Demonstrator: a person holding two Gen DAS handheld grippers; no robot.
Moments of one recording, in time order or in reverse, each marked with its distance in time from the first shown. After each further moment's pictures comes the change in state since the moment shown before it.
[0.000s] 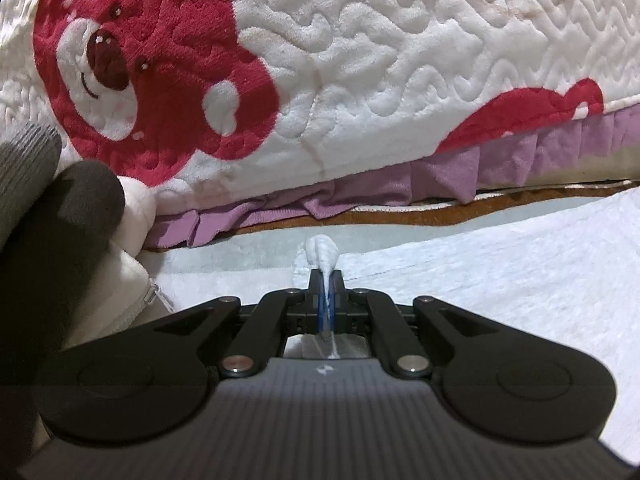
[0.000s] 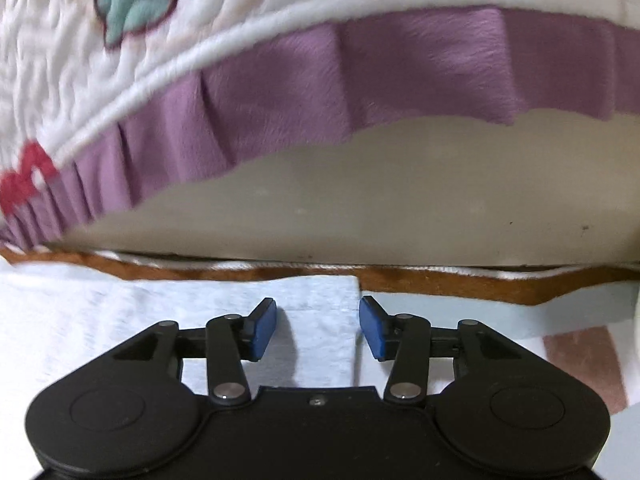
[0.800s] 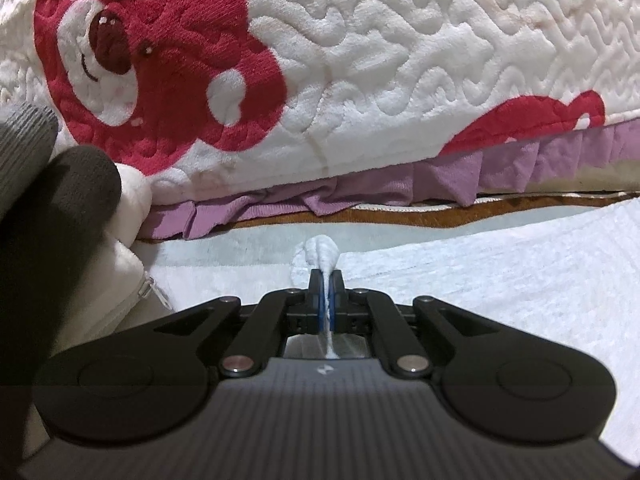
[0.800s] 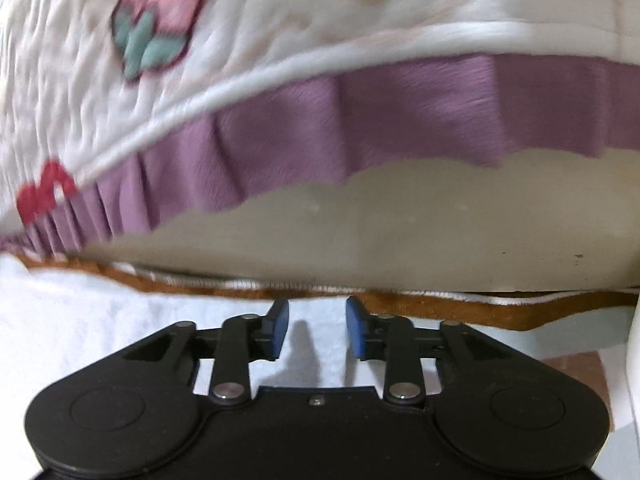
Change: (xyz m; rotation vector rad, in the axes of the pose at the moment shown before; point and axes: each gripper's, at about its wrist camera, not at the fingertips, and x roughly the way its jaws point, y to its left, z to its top) left arm 0.002 0.008 0.001 -0.029 0.012 -0.032; right arm -0.013 0.042 0.019 0.002 0.013 0.060
